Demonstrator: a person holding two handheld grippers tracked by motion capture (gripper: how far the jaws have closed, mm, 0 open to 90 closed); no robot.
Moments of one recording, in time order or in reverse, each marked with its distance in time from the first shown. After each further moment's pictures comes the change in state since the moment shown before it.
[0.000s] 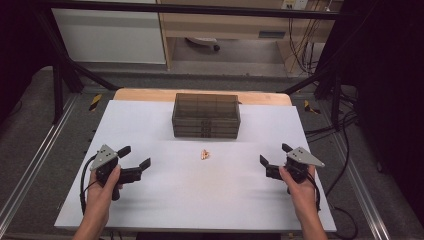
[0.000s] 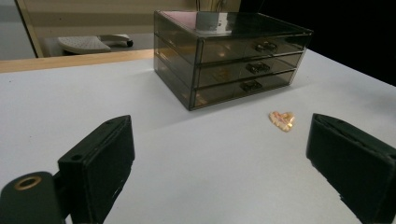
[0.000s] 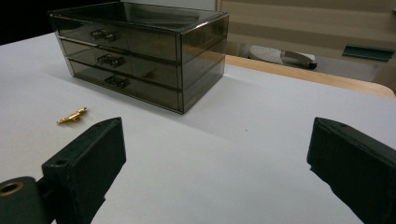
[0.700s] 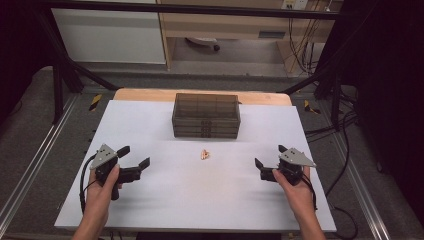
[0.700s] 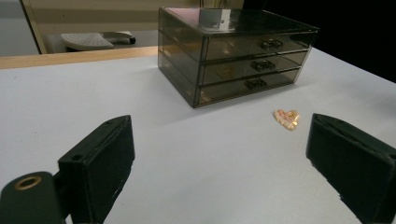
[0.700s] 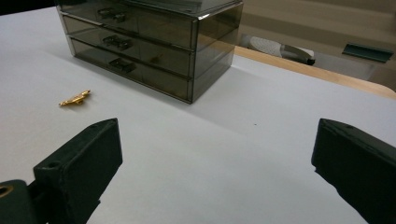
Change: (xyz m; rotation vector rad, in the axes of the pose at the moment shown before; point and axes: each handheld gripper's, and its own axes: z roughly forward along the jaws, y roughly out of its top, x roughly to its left) left arm 0.003 -0.001 0.000 0.010 0.012 -0.008; right arm 0.017 0.003 0.004 0.056 -0.012 -0.070
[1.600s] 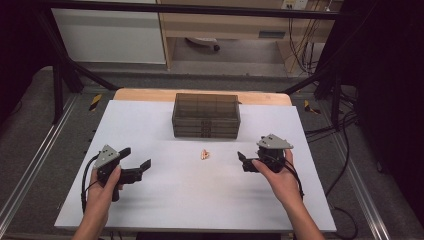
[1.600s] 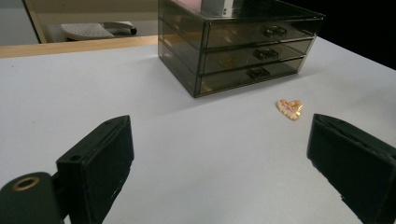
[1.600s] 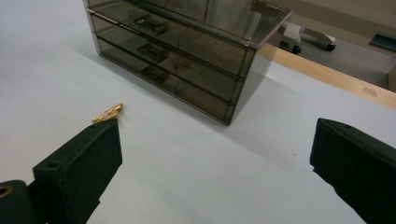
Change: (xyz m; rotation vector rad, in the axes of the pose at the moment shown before) left arm -0.002 -0.002 0.003 0.044 0.011 0.010; right arm 0.038 0.054 0.028 0.130 0.043 -0.060
